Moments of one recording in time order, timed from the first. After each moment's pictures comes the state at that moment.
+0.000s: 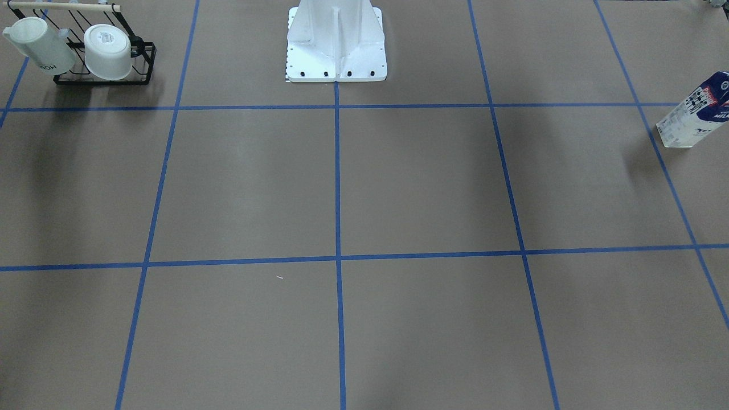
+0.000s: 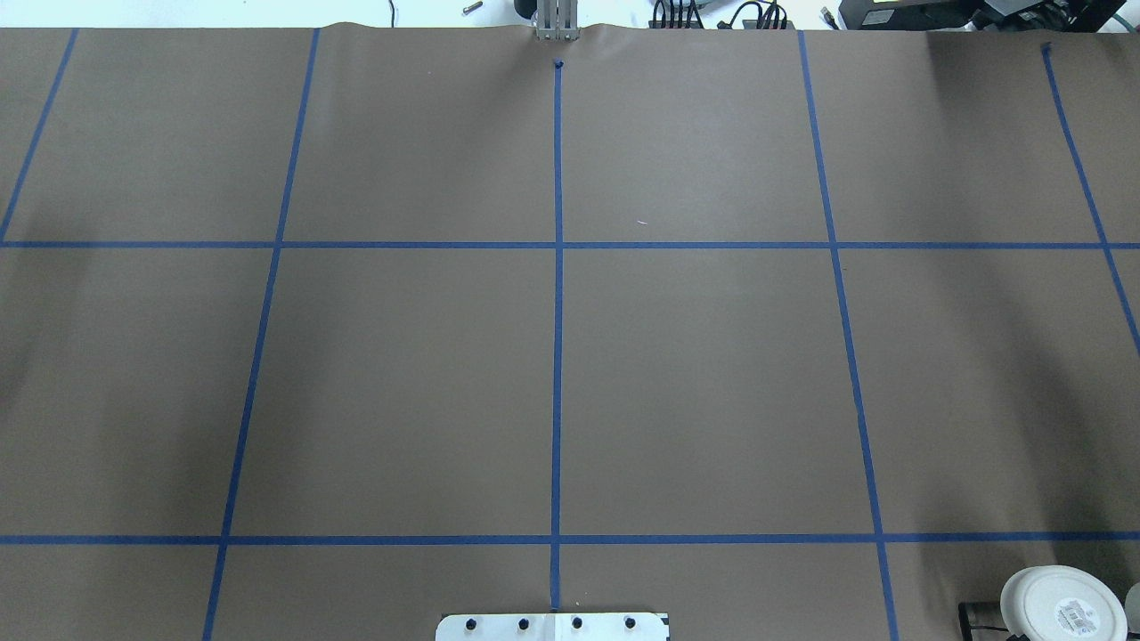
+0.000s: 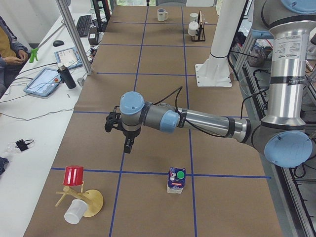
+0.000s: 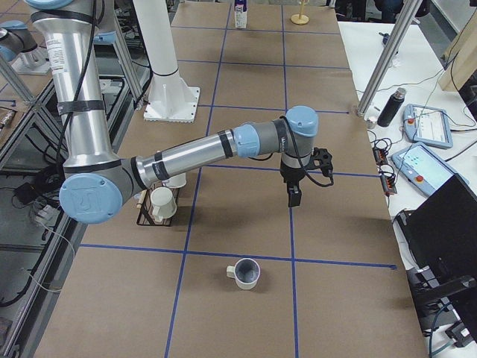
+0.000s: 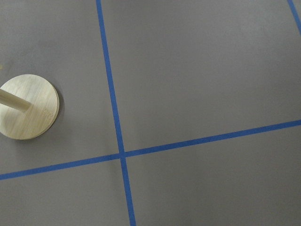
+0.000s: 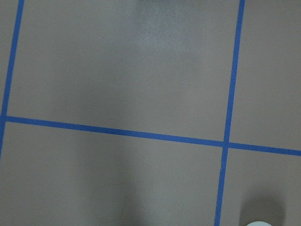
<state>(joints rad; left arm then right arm) -1.52 -1.56 -1.77 -1.68 -2.40 -0.12 1.45 -1.42 1.77 -1.75 2.31 0.10</state>
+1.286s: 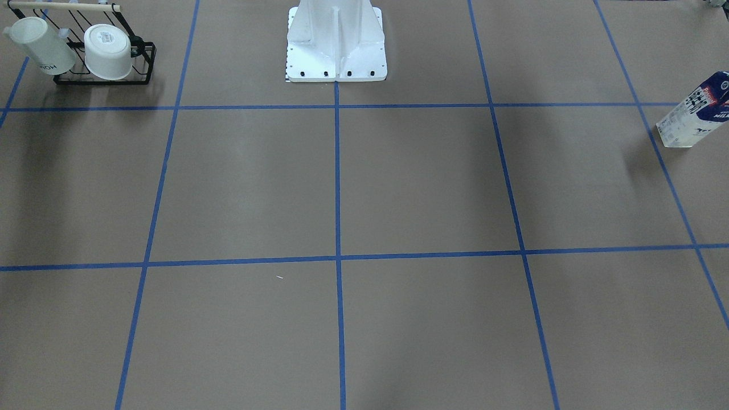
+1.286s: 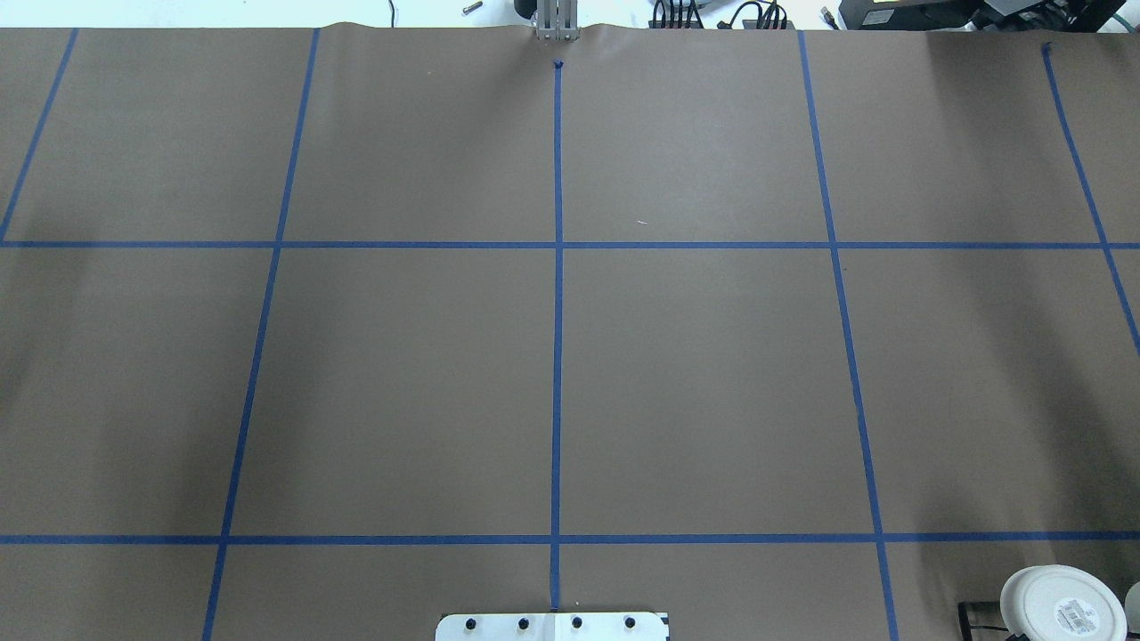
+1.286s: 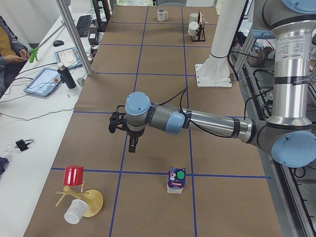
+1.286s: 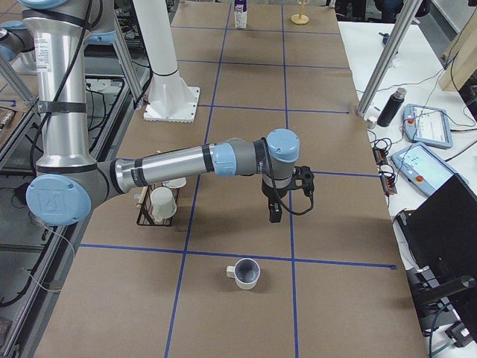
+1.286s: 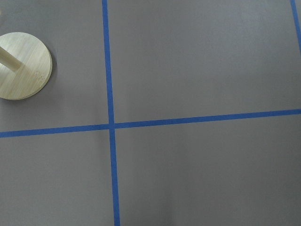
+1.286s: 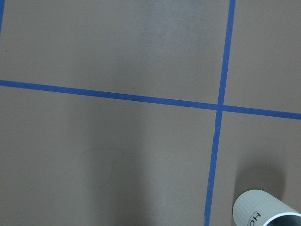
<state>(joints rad) -1.53 -1.51 -1.80 -1.72 -2.42 -0.21 1.48 -1.60 1.81 -1.66 2.36 0.05</state>
